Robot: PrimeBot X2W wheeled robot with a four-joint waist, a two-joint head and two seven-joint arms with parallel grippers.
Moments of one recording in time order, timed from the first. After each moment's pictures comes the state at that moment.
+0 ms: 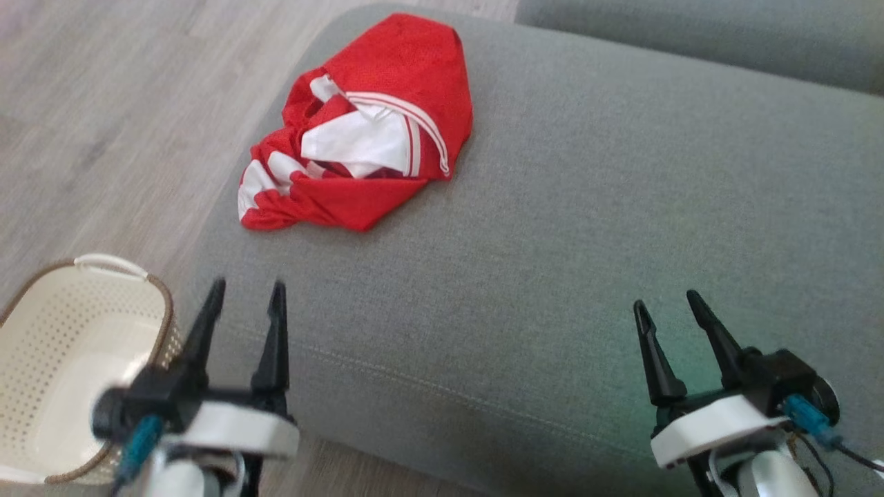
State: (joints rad) left arm 0.05 0.05 -0.11 0.03 -0.12 -0.06 -0.25; right arm 0.01 -0.04 0.03 0.18 0.11 0.13 -0.25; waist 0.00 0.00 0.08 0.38
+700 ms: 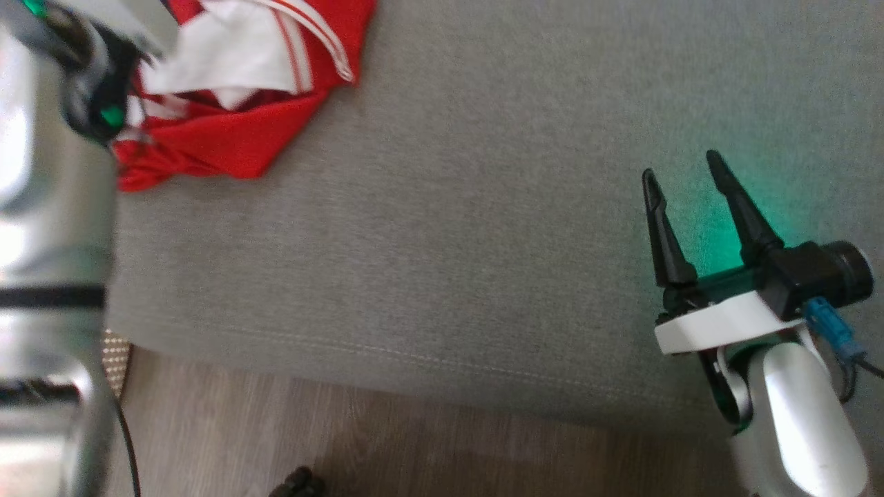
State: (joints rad) left arm -0.99 0.21 -0.16 0.64 -0.33 -0.13 -0.03; right arm -0.22 -0.05 0.03 0.09 0.01 0.13 -0.25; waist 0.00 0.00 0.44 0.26
